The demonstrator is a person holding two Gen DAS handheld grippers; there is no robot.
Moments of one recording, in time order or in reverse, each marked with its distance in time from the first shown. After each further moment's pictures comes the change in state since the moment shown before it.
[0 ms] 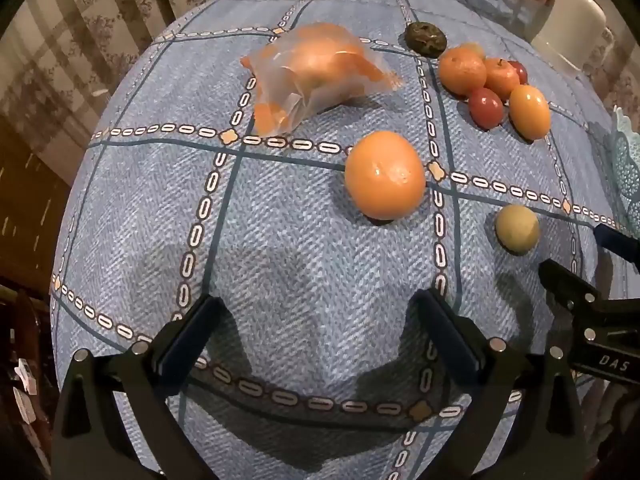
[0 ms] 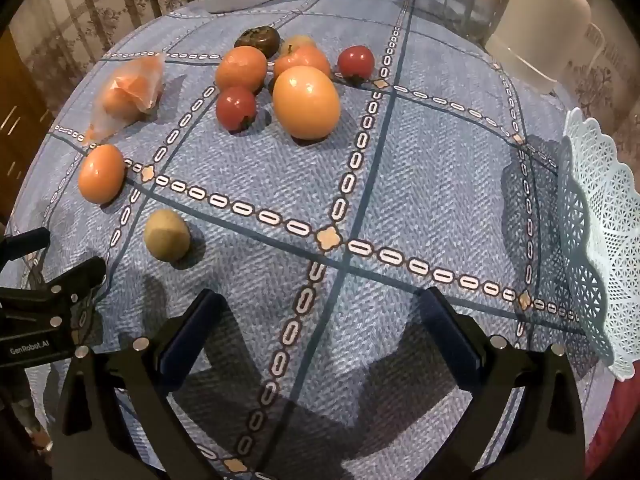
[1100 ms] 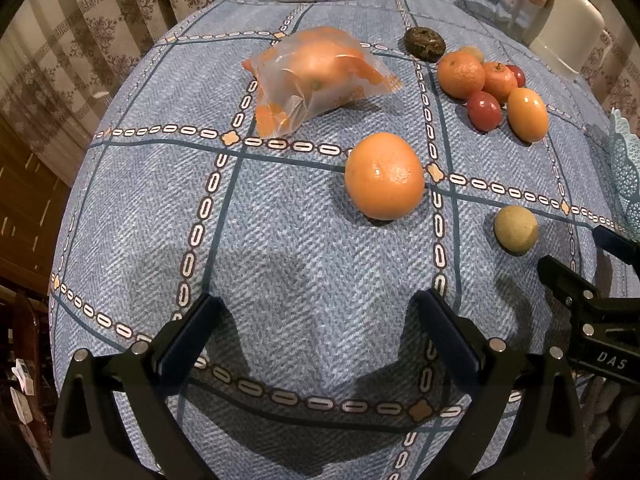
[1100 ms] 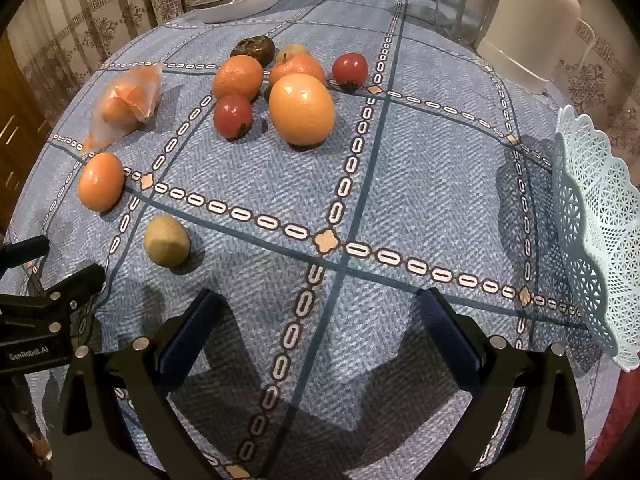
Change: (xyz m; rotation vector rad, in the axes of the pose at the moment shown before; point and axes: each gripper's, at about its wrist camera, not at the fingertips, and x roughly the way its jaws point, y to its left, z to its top) left arm -0.003 0.001 -0.007 -0.003 -0.017 -0.003; right arm -0.004 0.000 -0.003 0.029 -0.032 -0.006
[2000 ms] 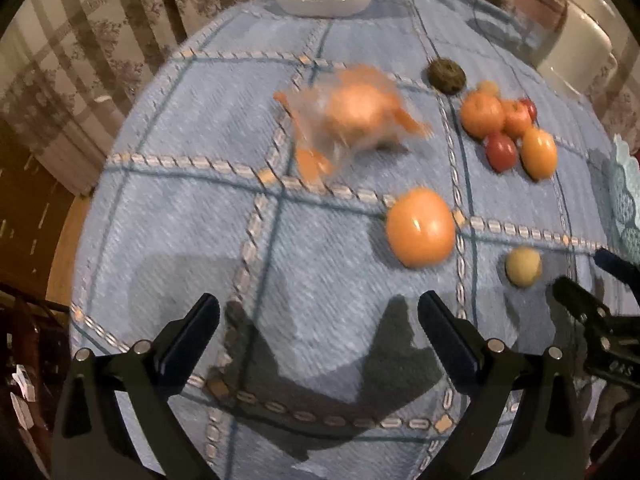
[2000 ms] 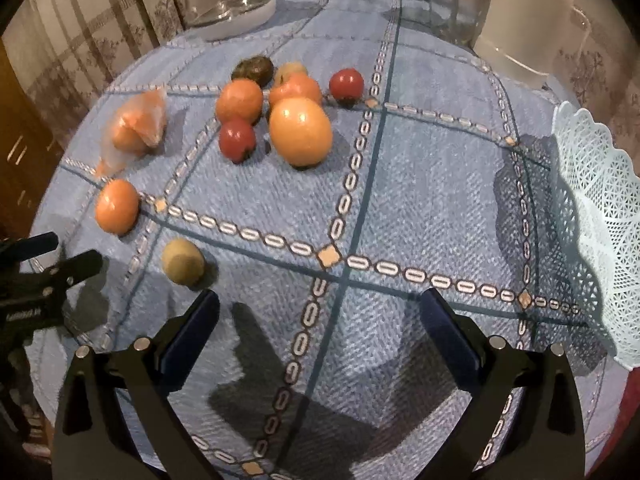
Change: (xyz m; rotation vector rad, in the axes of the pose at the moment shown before) left arm -0.015 0.026 0.040 -0.009 -0.015 0.004; right arm -0.016 -0.005 0.005 0.050 -0.040 0.068
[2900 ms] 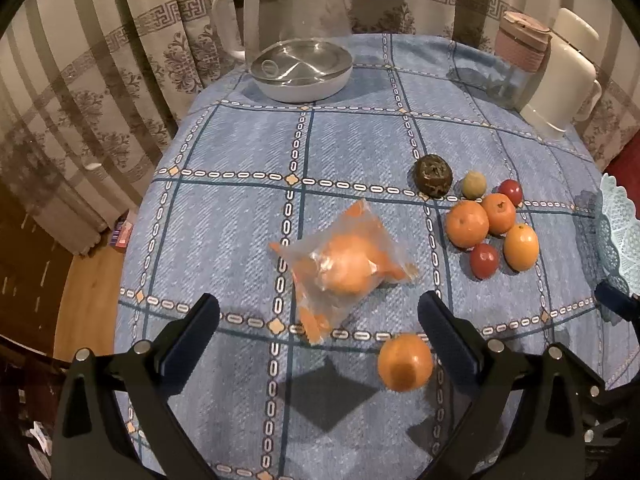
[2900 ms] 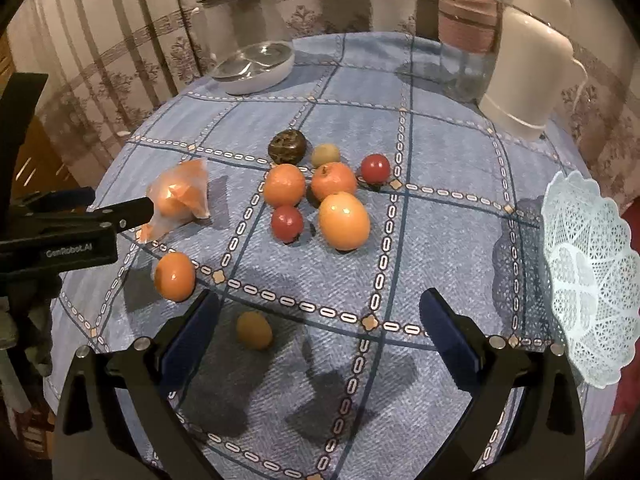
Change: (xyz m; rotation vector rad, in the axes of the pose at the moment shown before) left arm -0.023 0.001 0.069 0.100 -0.131 -0.032; right arm -0.034 0.022 0.035 0.024 -0.093 0.005
